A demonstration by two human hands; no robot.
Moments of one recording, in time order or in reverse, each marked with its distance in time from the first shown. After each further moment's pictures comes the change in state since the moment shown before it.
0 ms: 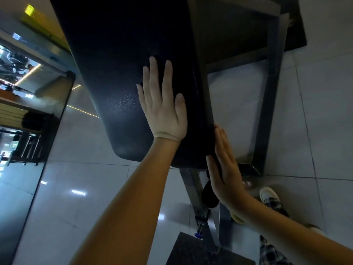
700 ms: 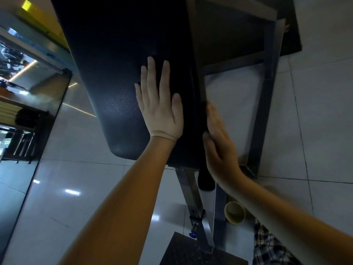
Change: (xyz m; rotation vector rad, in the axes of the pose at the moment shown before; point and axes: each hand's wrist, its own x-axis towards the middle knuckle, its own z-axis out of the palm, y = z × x) left_hand -0.001 0.000 -0.001 -0.007 -0.006 -0.003; right_hand 0.044 -0.023 -0.014 0.123 -0.033 0.044
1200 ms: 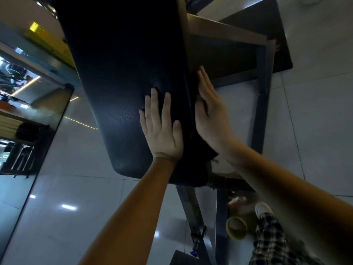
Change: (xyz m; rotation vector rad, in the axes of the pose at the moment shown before) left_hand 0.000 -0.003 0.001 0.006 -0.027 -0.005; right_hand 0.121 -0.038 -0.008 -0.064 0.078 -0.076
